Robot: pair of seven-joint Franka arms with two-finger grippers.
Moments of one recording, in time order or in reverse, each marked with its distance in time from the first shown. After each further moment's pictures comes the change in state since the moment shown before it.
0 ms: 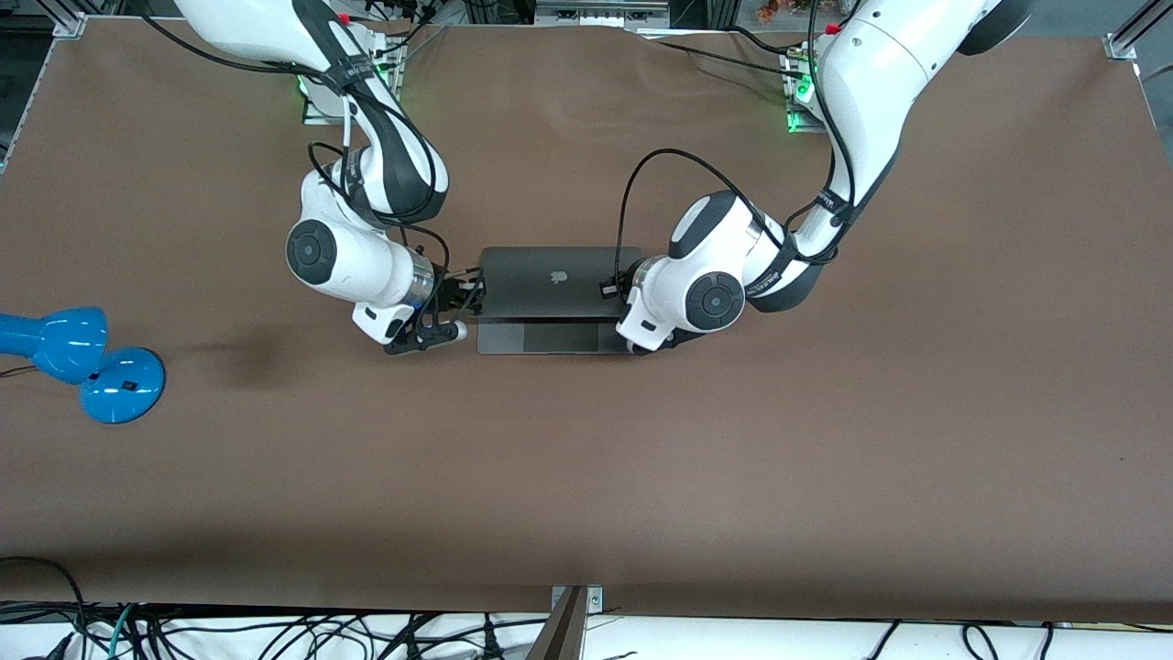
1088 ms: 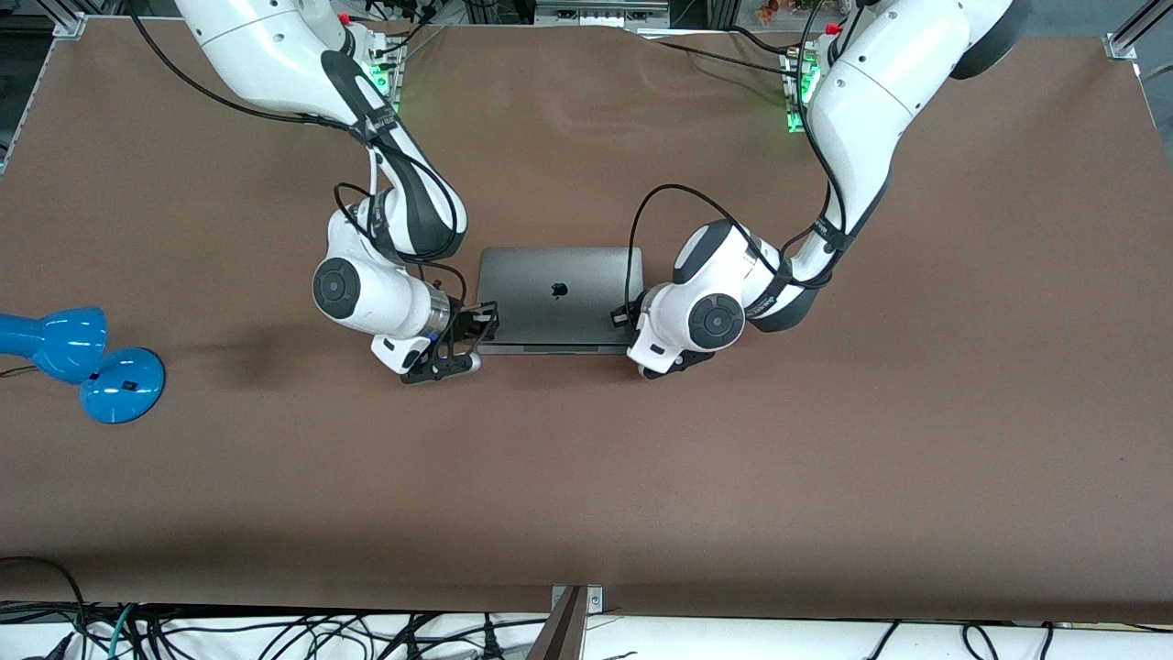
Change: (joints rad) left arm -0.002 0.088 0.024 0.009 0.081 0.109 0.000; right arm 0.010 0.154 -0.001 0.107 0.000 0.088 -0.007
